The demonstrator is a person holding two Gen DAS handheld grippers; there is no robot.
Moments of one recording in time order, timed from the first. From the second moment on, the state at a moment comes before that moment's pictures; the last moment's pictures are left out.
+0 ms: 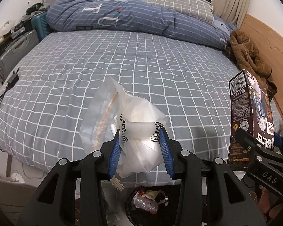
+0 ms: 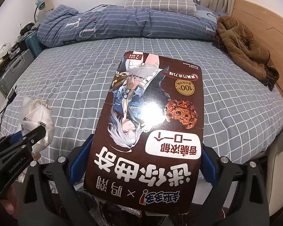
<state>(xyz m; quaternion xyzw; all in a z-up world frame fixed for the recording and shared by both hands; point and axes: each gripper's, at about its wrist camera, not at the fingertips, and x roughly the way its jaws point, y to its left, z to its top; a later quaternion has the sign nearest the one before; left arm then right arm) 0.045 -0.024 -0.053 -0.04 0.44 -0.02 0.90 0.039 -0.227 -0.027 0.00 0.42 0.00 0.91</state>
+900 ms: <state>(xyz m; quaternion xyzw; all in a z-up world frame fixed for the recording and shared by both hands) -0.031 -0.046 -0.063 -0.03 0.45 -0.04 0.89 -0.040 -0.224 -0.037 -0.03 0.42 0.01 0.91</state>
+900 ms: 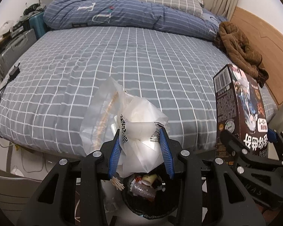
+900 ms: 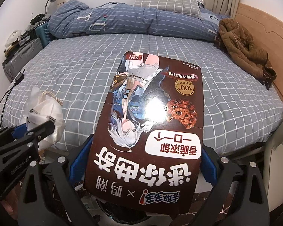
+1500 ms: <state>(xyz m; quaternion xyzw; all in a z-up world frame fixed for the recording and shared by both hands) -0.073 -0.056 -0.109 -0.02 0.48 -0.05 0.88 -0.079 -0.236 -0.082 -0.03 0.45 0.01 0.90</state>
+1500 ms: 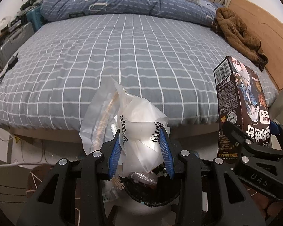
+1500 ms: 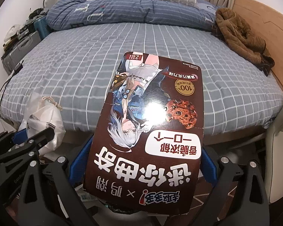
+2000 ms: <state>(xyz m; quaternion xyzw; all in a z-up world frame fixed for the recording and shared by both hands) -0.098 -0.049 -0.167 -0.02 0.51 -0.04 0.86 -0.102 -0.225 -0.154 -0.03 0.50 0.02 0.87</state>
